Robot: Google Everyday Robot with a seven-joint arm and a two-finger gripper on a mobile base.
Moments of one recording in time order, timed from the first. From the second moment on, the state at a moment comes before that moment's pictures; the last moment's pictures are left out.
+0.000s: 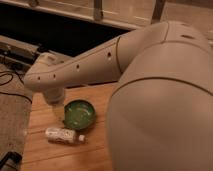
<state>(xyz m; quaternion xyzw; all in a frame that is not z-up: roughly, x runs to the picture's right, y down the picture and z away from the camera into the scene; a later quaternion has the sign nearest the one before) -0.205 0.072 0.668 -0.23 -0.06 -0.09 0.97</state>
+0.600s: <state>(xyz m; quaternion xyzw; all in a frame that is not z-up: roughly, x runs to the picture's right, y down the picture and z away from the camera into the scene) -0.212 0.074 0.673 -0.24 -0.07 -0.11 0.96</state>
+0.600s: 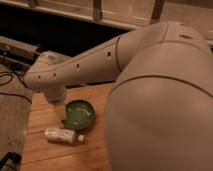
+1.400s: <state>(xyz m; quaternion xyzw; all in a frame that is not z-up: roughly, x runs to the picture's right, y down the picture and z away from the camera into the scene) -0.286 0.169 0.703 -0.33 -0.12 -0.17 0.92</state>
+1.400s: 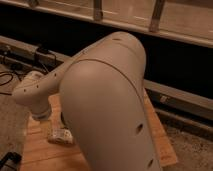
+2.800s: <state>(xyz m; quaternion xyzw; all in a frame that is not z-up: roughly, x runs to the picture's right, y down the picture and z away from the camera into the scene) -0.267 0.217 0.751 -0.37 -0.08 -0.15 0.91</state>
